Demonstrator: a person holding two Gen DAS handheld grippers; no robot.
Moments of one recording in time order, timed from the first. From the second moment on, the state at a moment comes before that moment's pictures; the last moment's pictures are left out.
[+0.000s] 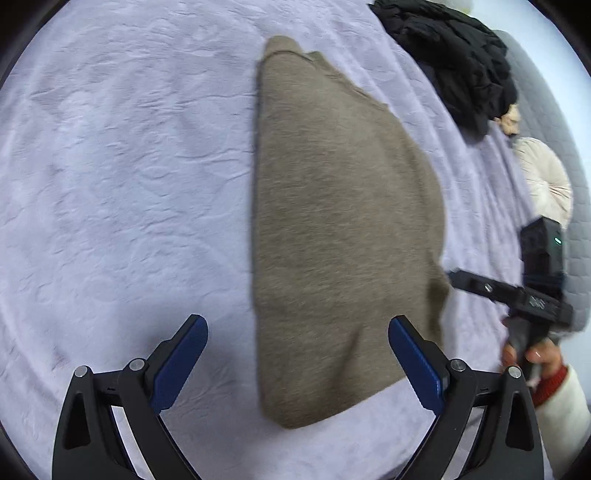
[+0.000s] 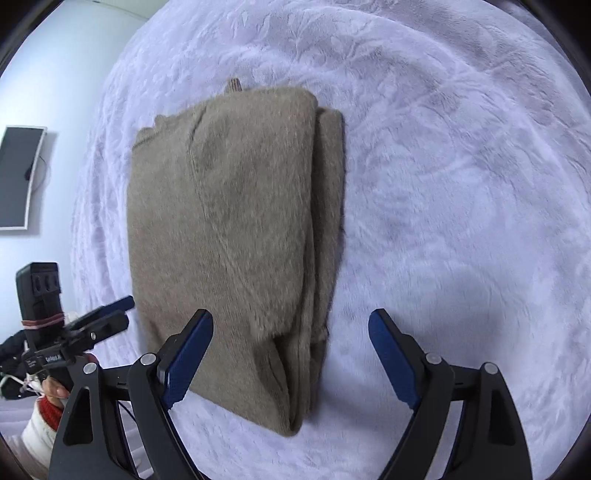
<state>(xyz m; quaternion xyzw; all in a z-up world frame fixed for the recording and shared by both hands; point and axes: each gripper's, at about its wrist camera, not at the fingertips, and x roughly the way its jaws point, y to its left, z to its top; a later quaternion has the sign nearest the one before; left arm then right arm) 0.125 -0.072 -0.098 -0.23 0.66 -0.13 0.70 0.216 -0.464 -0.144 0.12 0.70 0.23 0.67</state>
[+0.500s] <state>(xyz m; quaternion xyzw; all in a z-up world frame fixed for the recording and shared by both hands) 0.158 -0.114 -0.131 -0.22 0.66 -0.16 0.70 0.265 -0.444 -0.196 0.25 0.68 0.30 0.62</state>
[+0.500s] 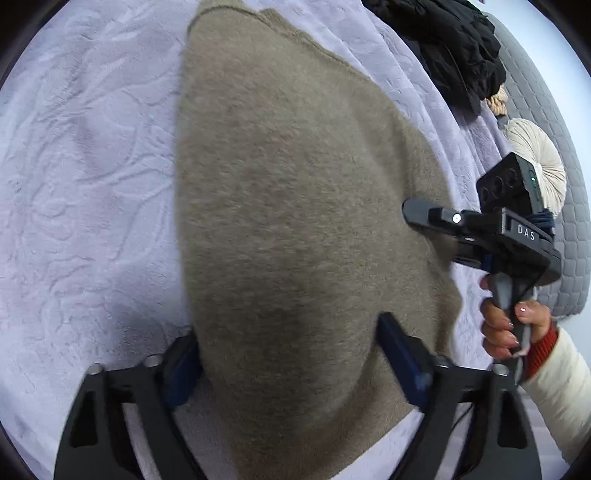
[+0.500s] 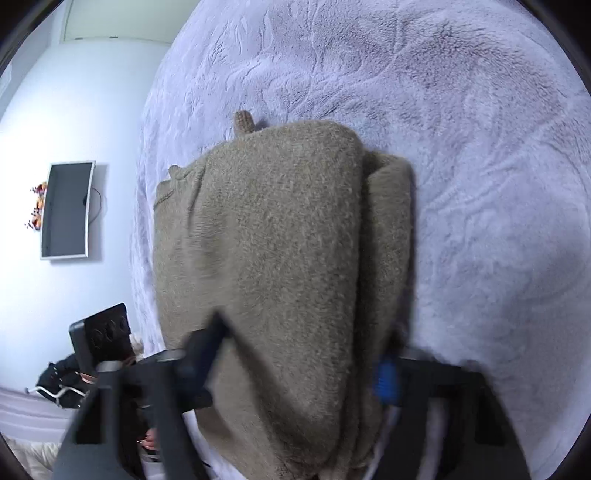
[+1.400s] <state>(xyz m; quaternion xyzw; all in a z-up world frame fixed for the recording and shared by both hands) 0.003 0.007 -0.082 -0.14 0.65 -0.03 0.75 0.127 -0.289 -0.159 0.14 0.72 0.26 0.63</state>
